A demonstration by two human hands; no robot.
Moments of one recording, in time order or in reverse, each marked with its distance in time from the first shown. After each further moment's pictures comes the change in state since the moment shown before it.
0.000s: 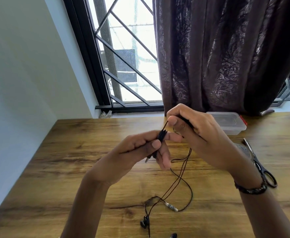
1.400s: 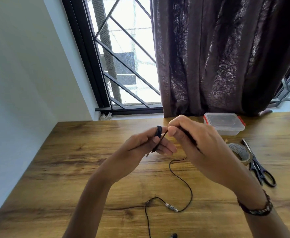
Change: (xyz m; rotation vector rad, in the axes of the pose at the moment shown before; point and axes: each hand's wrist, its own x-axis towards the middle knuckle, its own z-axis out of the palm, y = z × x) left_hand 0.007 -0.011 0.001 0.109 0.156 -0.115; right_hand -0.021 -0.012 0.007 -0.153 0.026 0.089
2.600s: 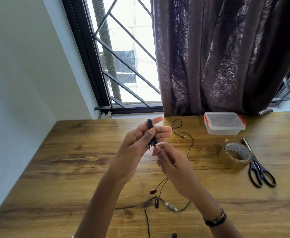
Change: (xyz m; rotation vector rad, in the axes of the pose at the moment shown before) left_hand 0.009 -0.020 0.007 -0.392 0.274 0.031; right_hand -0.027 0.029 0.086 0.498 0.010 0.329
